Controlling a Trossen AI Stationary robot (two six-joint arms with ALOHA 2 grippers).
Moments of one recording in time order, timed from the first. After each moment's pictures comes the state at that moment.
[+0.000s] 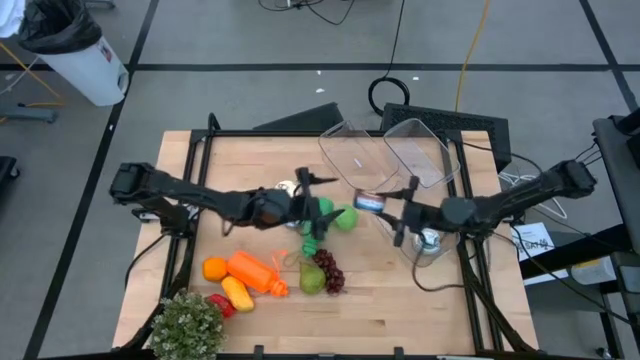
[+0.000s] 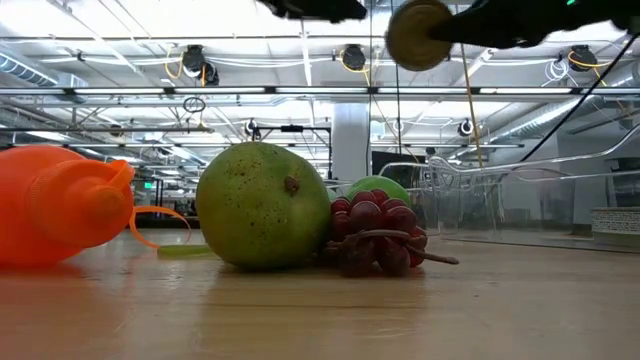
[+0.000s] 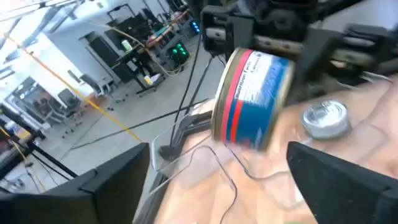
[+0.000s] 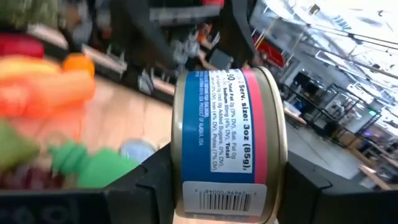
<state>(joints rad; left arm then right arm) -0.15 1.54 1.09 0.30 -0.51 0.46 0.31 0.87 0.45 0.38 0.61 -0.50</state>
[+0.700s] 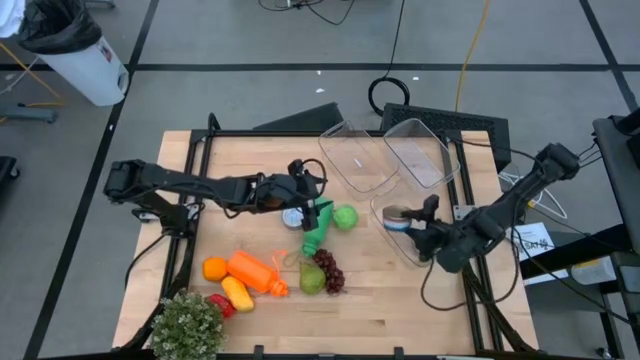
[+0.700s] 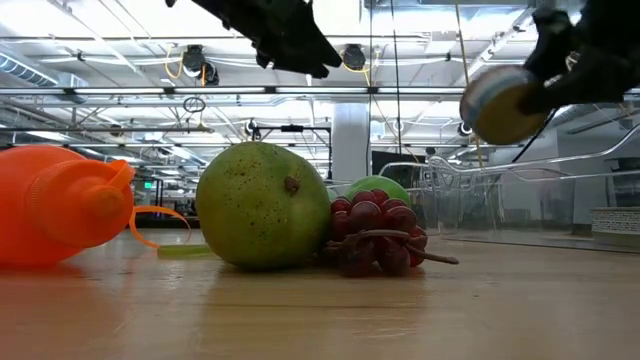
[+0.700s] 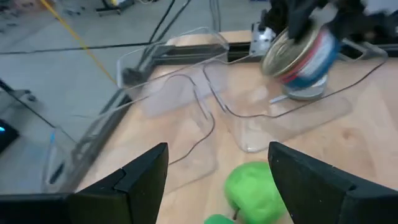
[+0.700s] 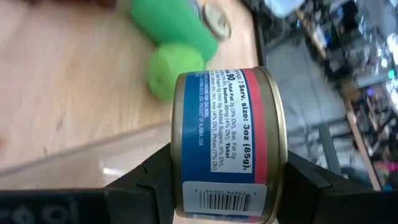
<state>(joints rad) -0.02 1.51 1.09 0.00 -0.31 0.06 0.67 0.92 0.59 -0.66 0.96 -0.01</state>
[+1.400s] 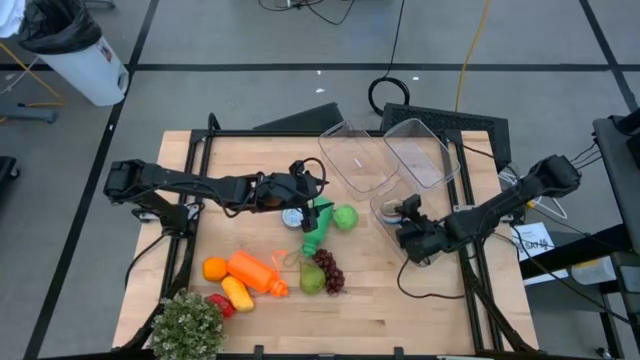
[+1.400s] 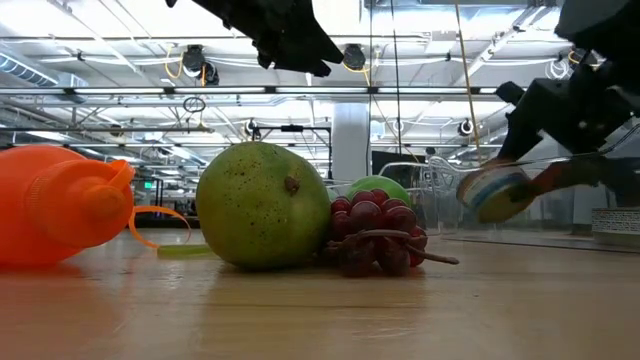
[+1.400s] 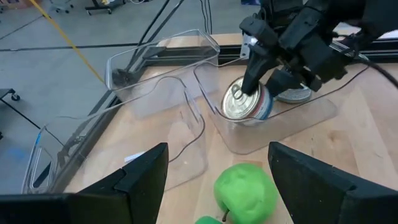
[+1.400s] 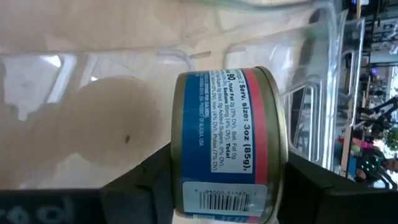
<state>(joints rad) -0.02 1.50 1.09 0.00 -0.29 0.04 0.42 1.18 0.47 -0.49 0.86 -0.27</state>
